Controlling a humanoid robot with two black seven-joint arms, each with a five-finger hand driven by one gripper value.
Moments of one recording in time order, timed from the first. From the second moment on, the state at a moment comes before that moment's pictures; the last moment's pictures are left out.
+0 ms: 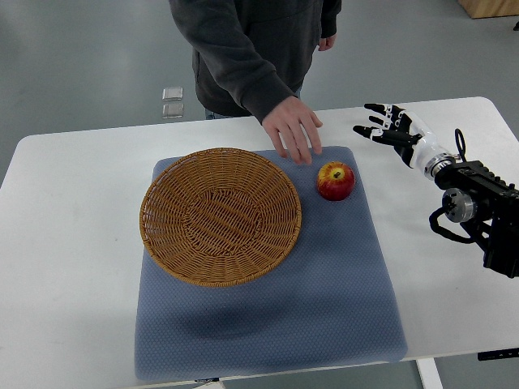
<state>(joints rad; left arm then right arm) -0.05 0.00 -0.08 -0.15 0.08 0.03 0.13 0.80 -0.23 0.52 0.48 -0.27 0.14 0.35</state>
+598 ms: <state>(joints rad) -0.05 0.00 -0.08 -0.15 0.08 0.03 0.13 0.80 -0.23 0.53 0.48 -0.27 0.14 0.36</state>
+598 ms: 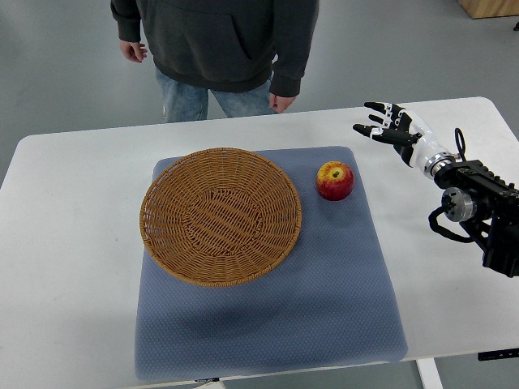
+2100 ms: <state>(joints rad) -0.04 0.00 -0.09 -0.15 0.08 0.03 0.13 0.80 -0.24 0.50 0.51 -0.83 0.44 0.49</state>
